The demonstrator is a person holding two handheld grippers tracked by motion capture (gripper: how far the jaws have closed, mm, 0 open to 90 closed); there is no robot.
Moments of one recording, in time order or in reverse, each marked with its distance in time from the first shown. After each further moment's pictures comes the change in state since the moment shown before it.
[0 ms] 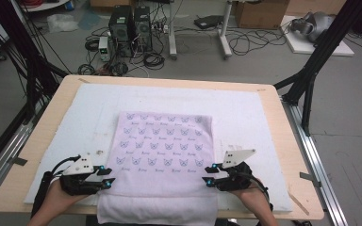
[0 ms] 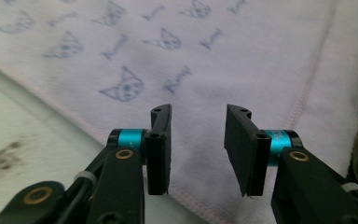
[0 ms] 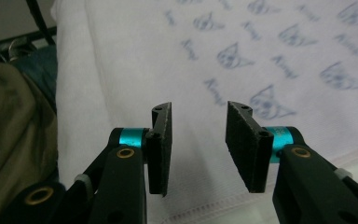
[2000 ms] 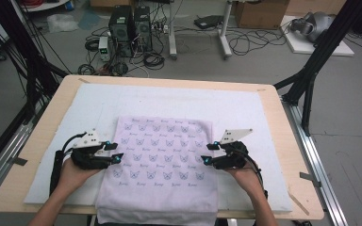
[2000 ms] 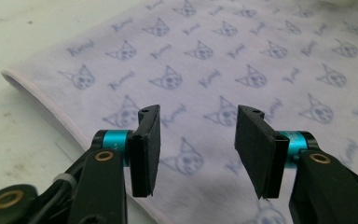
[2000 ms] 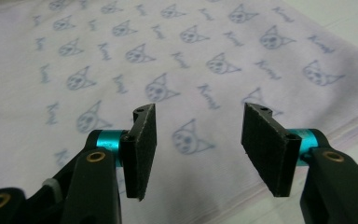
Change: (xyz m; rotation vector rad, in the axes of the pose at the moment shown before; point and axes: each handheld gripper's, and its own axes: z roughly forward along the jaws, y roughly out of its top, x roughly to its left) left arm 0.053 0.041 0.019 -0.124 0.095 -0.094; right arm -0.054 0.024 0.009 -0.034 -0.111 0.073
